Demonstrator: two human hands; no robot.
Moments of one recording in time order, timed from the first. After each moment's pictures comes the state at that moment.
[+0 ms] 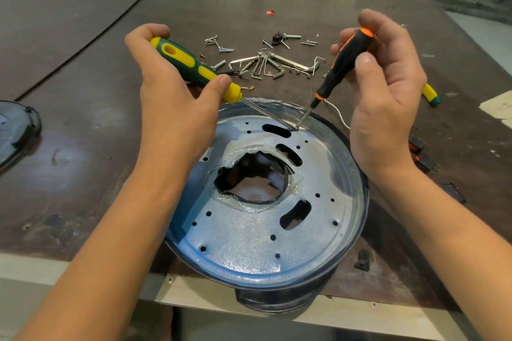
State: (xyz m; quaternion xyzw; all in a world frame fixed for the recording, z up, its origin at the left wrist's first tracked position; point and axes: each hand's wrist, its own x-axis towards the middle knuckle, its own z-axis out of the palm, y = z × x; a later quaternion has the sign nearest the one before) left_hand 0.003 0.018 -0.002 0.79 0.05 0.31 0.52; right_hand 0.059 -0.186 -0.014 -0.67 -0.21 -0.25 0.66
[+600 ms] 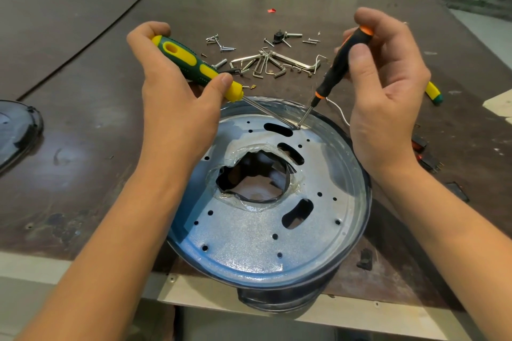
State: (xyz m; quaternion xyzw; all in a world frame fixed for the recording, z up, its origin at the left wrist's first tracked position) left_hand 0.003 0.018 -0.002 0.79 0.05 0.31 0.52; right_hand 0.059 -0.186 -0.013 -0.69 -0.23 -0.29 0.62
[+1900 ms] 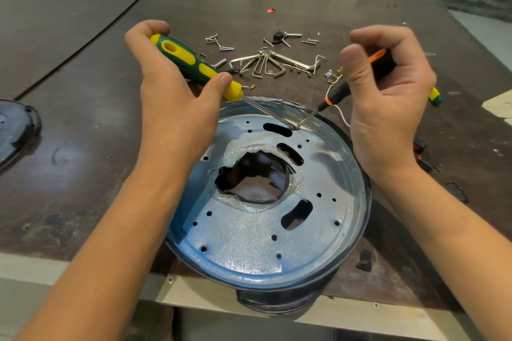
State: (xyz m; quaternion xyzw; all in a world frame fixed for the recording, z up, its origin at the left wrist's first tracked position) left_hand 0.003 0.018 -0.002 0.80 0.05 0.31 0.52; right_hand 0.058 -0.187 -0.010 -0.68 -0.22 -0.31 0.63
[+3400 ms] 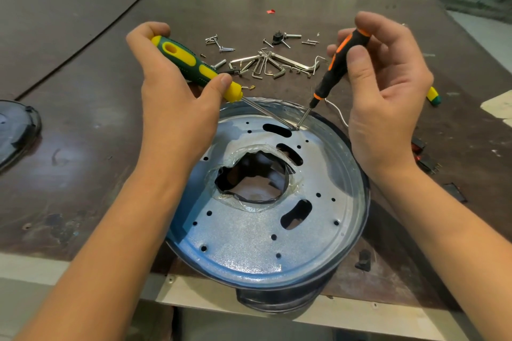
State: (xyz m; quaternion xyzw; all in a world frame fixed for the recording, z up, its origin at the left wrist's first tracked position) left_hand 0.003 0.017 -0.002 0.79 0.05 0.31 0.53; right_hand 0.061 -0.187 -0.015 -0.67 -0.24 -0.28 0.65
